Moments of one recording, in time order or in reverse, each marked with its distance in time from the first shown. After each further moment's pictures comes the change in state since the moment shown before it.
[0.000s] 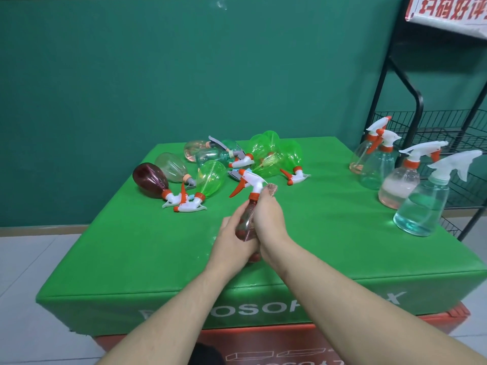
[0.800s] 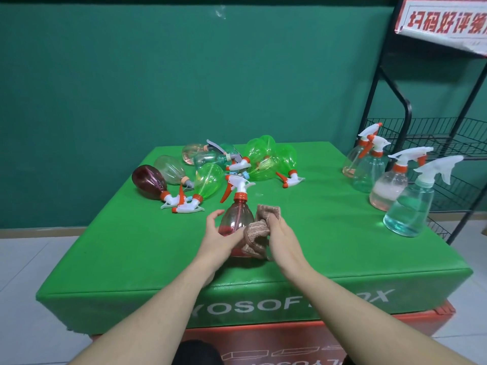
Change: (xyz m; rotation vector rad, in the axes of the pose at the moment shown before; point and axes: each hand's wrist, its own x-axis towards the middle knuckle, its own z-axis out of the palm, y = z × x) left_hand 0.001 -0.003 -0.020 -0.258 0.001 -0.236; right_hand -0.020 0.032 -0.057 -0.315 -0.103 -0.251
